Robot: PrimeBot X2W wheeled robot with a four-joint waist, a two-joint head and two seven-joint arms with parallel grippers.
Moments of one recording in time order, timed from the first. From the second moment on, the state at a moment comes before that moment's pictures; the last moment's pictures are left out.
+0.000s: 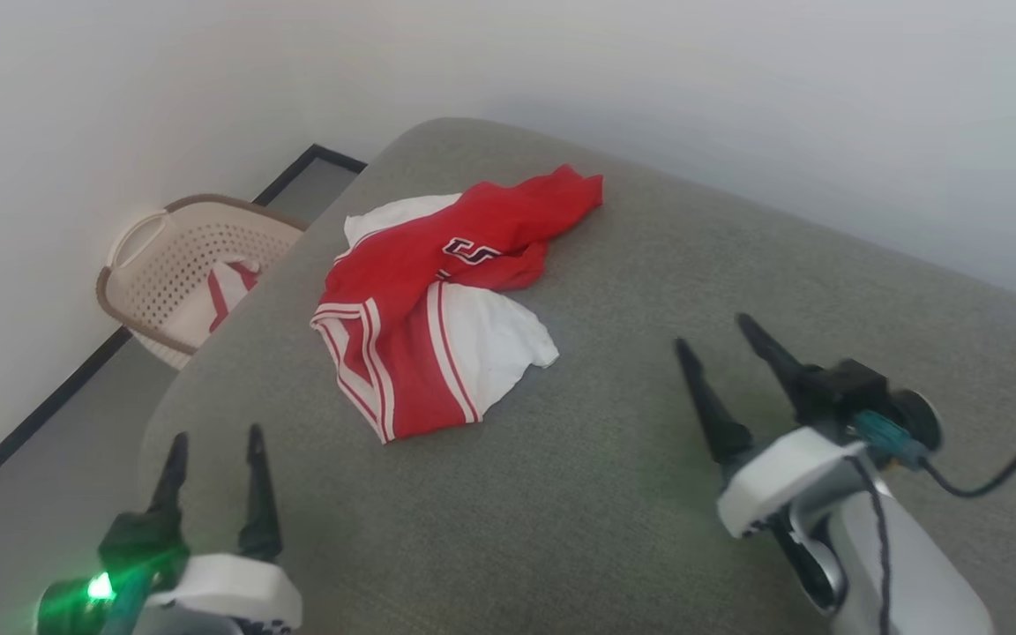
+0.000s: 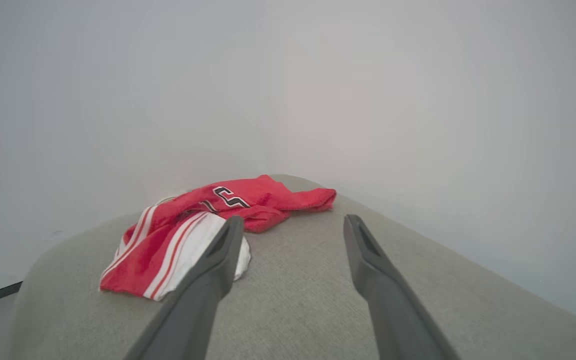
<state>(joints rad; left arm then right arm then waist) -0.03 0.06 0.09 0.21 -0.10 0.04 -0.26 -0.34 -0.16 0.28 0.43 0.25 0.13 -0.26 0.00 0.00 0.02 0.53</state>
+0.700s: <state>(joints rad) -0.32 0.10 -0.04 0.40 -0.07 -0.08 -0.26 -0.30 -0.18 0.22 0.39 0.25 0.13 -0.26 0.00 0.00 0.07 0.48</state>
